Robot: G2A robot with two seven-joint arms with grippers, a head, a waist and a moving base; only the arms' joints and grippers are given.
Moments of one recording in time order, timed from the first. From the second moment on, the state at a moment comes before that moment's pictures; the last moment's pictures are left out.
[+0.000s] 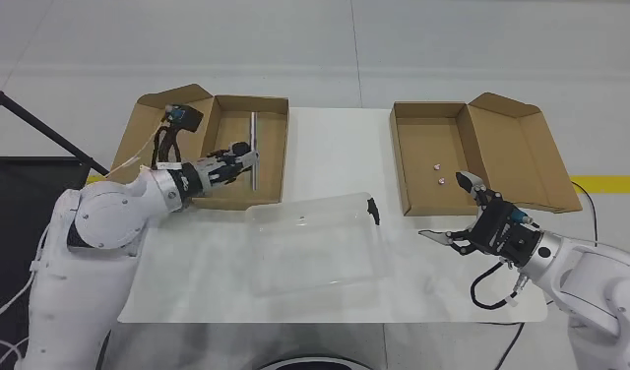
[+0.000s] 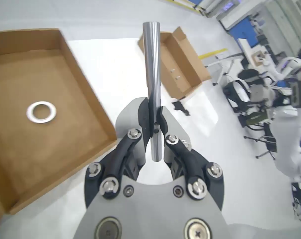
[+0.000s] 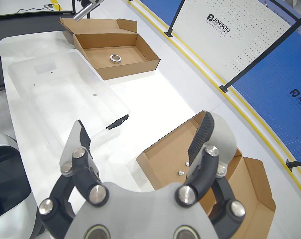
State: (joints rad) left arm 1.11 -1.07 -1.52 -1.82 0.40 -0.14 -0.96; right arm -1.46 -0.93 1.70 -2.06 -1.11 -0.83 0.28
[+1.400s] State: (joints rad) left arm 0.71 -1.12 -1.15 -1.21 0.61 -0.29 -0.94; right arm -1.46 -0.93 1.70 -2.06 -1.11 -0.83 0.28
